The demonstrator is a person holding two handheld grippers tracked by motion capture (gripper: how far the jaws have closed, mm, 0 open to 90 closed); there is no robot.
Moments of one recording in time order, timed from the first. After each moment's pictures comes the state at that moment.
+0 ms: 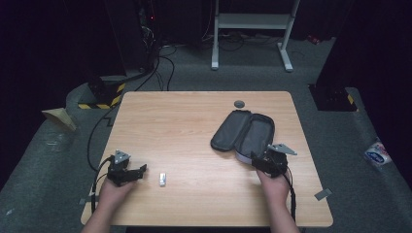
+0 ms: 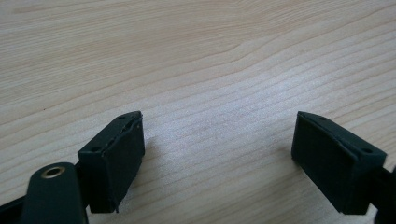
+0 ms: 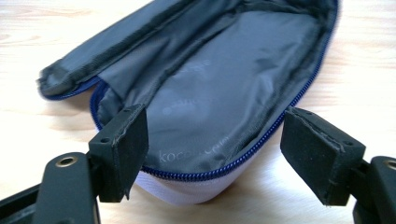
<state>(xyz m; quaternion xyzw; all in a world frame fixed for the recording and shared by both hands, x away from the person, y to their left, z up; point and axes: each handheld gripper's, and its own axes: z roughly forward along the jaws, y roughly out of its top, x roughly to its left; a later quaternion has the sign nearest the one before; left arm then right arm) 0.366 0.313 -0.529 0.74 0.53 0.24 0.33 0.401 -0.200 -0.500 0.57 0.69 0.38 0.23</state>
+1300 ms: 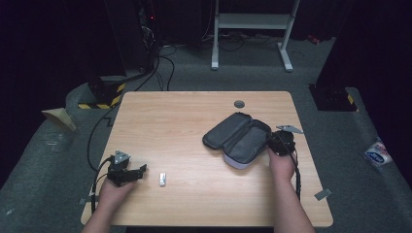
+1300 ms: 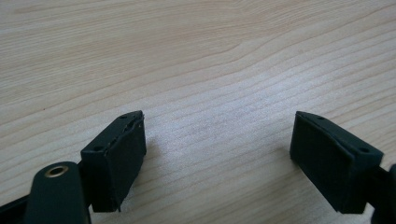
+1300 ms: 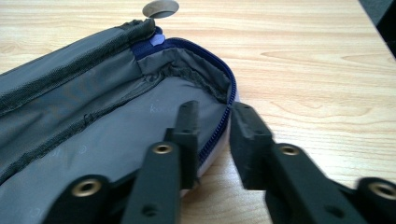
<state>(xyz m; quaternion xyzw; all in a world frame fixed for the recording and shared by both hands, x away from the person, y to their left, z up) 0.366 0.313 -0.529 0.74 0.53 0.24 0.32 0.474 -0.234 -0.491 0.59 0.67 0.36 0.26</state>
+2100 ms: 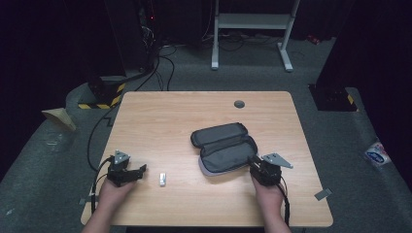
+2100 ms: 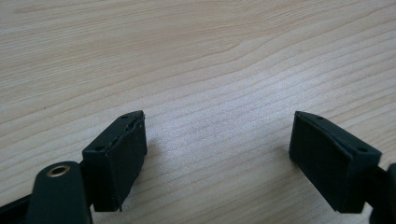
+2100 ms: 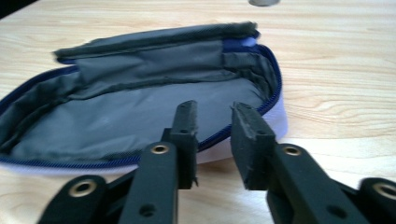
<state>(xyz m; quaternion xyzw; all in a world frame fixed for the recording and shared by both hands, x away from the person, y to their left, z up) 0.365 0.313 -0.529 0.74 0.53 0.24 0.33 0.367 -0.182 -0.500 0.51 0.70 0.44 0.24</state>
